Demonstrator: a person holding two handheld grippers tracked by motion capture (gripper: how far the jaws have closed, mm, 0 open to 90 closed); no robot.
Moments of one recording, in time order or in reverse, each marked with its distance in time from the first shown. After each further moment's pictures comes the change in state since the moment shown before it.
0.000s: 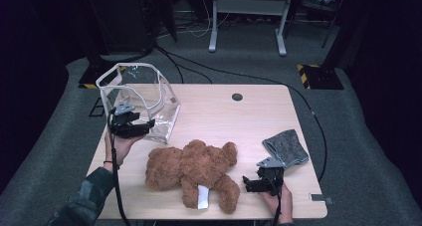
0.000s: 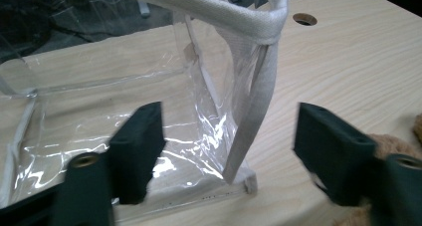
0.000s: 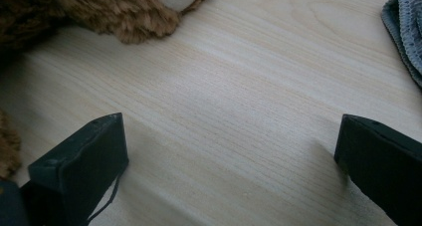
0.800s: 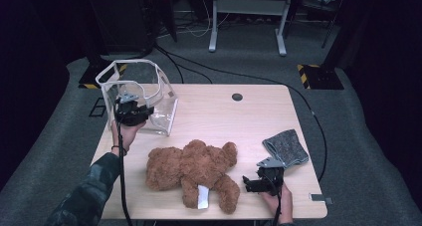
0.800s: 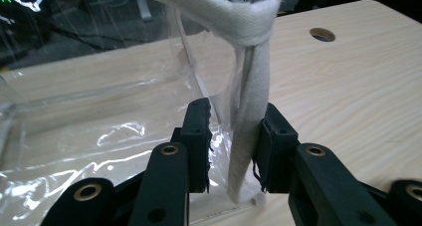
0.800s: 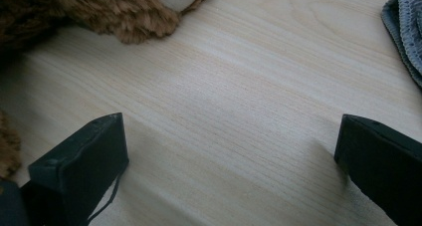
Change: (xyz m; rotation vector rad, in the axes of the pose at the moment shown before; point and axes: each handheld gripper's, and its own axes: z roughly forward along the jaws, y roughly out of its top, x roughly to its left) left arm 0.023 0.019 0.038 -0.022 0.007 -0.017; right arm 0.000 0.000 0.000 0.000 0.000 0.001
